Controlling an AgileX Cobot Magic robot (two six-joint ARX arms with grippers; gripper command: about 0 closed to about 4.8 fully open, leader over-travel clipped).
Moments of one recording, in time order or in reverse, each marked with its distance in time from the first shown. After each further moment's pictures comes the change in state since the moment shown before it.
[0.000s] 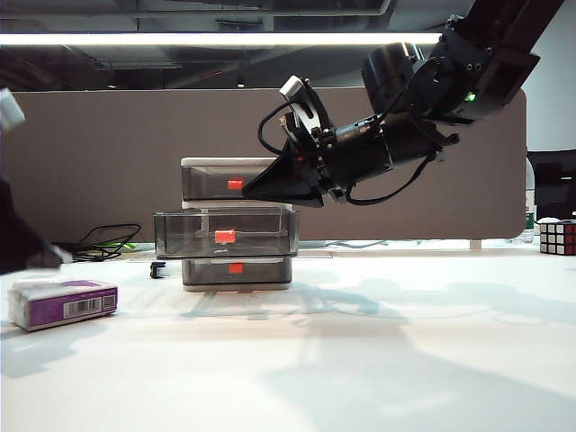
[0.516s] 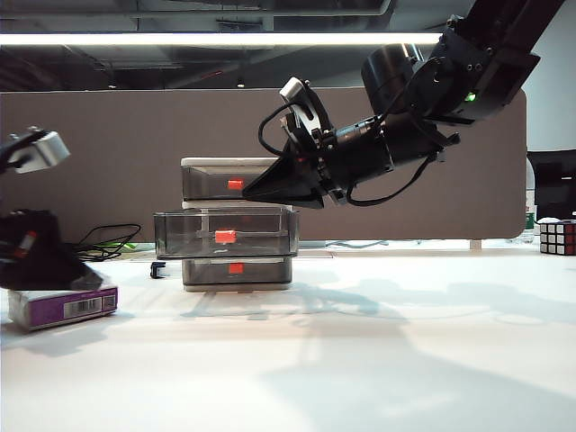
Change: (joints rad) left arm -0.036 0.328 0.103 0.201 0.026 0.035; right arm 0.000 0.000 0.000 -0.010 -0.003 0.000
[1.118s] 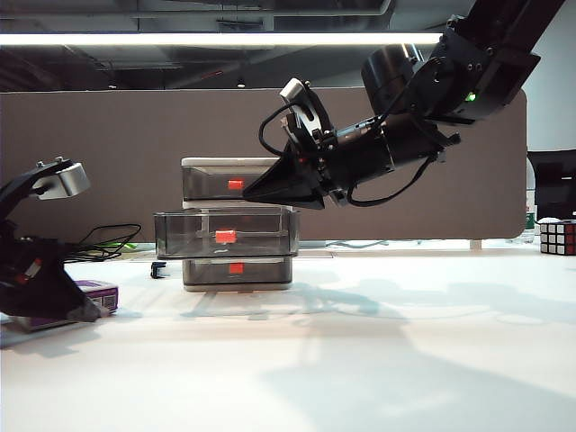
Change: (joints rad) left arm -0.030 0.064 0.072 -0.165 -0.042 0.082; right arm 0.000 0.000 0.000 -0.007 -0.001 0.000
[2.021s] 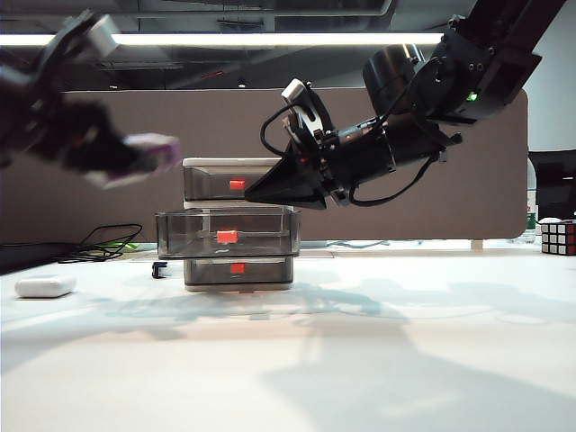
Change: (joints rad) left arm -0.111 -0.210 0.133 0.068 0.027 -0.003; right arm -0.007 -0.003 0.000 -0.008 -0.003 0.000
